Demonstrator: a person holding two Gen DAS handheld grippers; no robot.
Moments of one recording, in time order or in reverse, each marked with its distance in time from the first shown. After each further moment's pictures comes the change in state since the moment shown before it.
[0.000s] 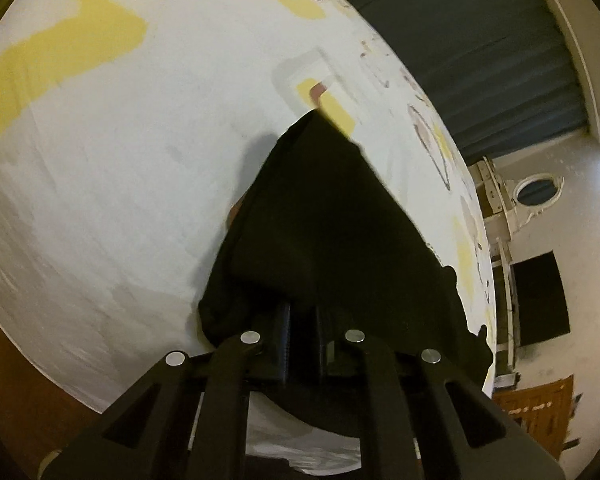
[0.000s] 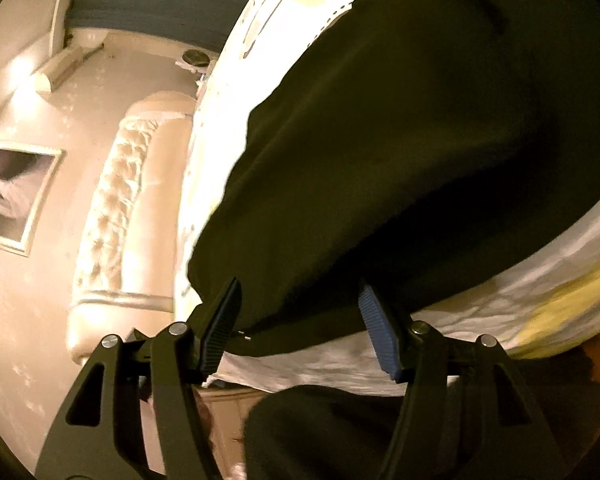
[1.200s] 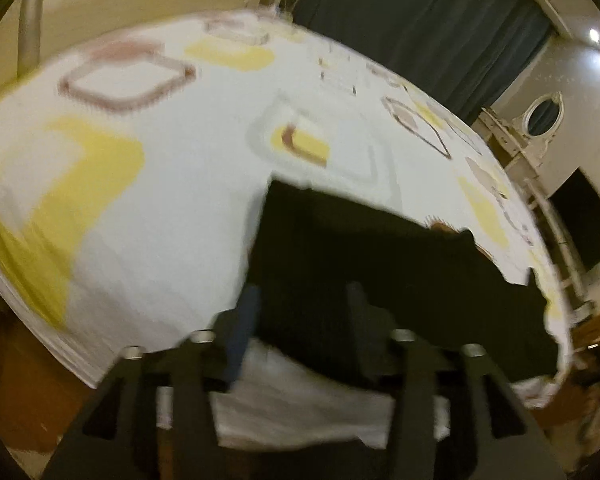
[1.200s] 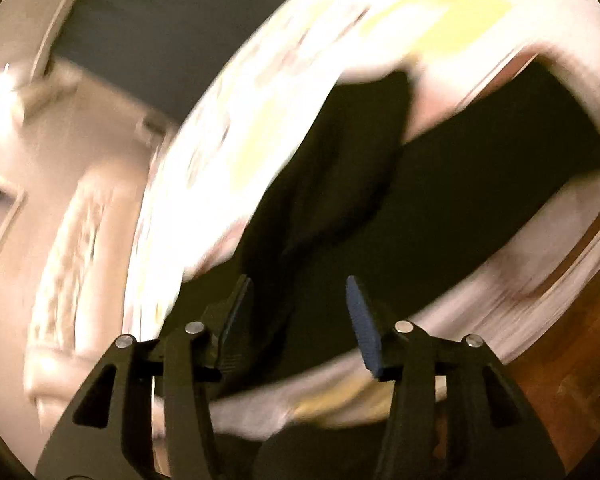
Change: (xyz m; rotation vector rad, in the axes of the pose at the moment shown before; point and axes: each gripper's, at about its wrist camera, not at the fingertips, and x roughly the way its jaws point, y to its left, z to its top) left arm -0.054 -0.044 -0.008 0.370 -0.123 0.199; right arm -0.257 -0.063 0.124 -0.054 -0.367 -0.280
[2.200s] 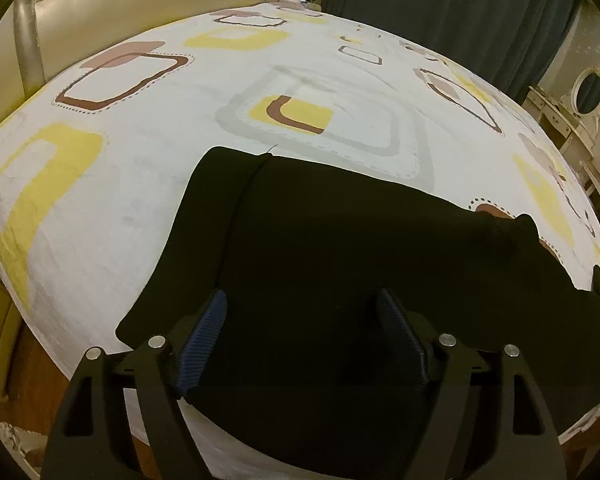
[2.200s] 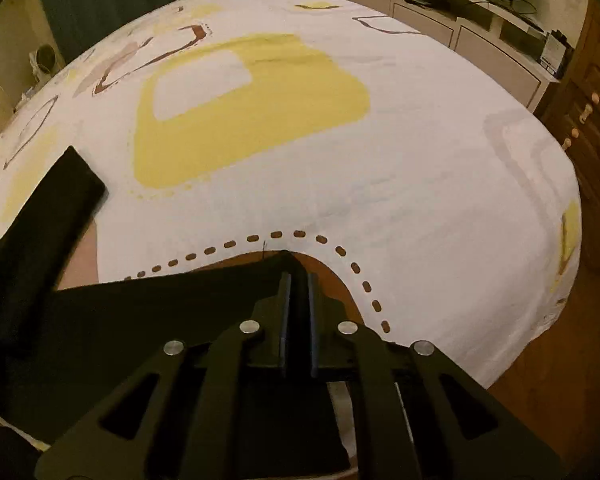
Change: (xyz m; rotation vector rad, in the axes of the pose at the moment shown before) left arm 0.091 -0.061 -0.013 0.006 0.052 0.210; right arm 0.060 -0.150 0.167 -0.348 0.031 -0.556
